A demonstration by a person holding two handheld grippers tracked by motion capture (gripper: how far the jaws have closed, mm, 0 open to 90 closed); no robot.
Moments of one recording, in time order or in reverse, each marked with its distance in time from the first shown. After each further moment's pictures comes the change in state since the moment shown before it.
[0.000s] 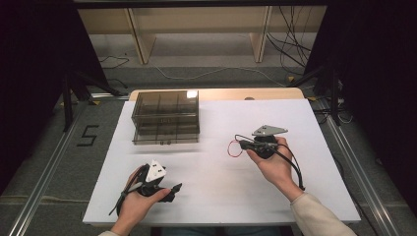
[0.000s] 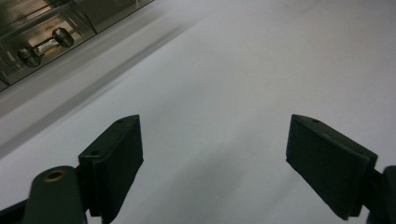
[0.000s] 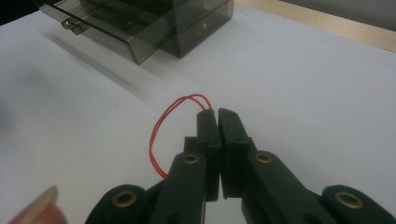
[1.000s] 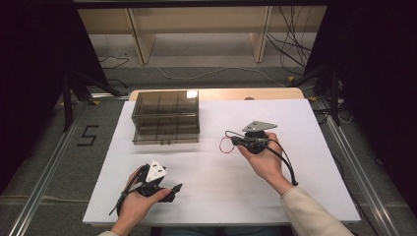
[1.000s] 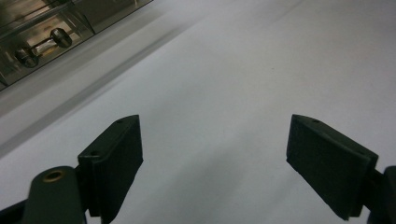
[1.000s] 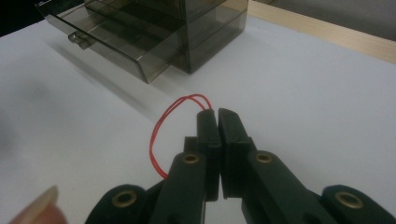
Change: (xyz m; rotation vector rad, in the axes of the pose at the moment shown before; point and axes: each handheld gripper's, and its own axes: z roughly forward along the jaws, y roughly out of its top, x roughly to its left) left arm -0.001 0.000 0.000 -0.003 0.001 0.003; right arm 0.009 0.016 0.019 -0.009 0.020 -0.009
